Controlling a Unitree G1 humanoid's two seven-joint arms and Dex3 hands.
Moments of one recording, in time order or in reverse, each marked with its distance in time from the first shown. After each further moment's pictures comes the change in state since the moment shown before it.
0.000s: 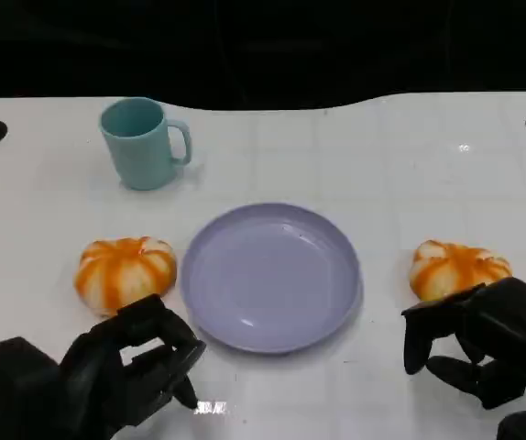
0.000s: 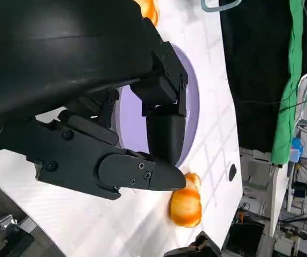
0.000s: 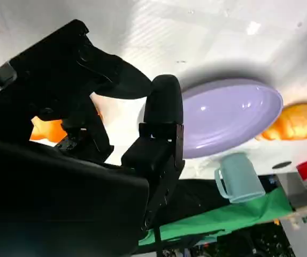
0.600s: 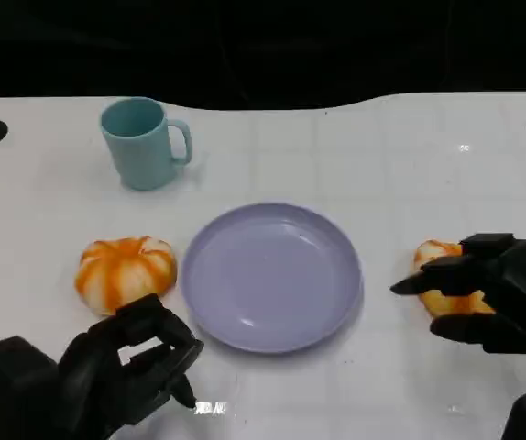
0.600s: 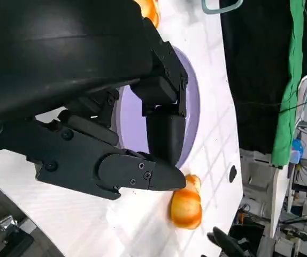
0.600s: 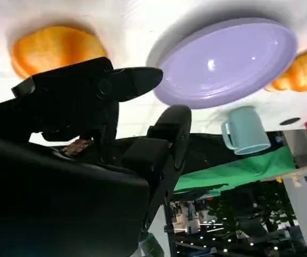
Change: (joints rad) left arm -0.005 0.003 0.003 0.007 -0.002 0.000 0.000; right arm 0.007 -0.026 -0.083 -0.123 -0.036 0.059 -0.063
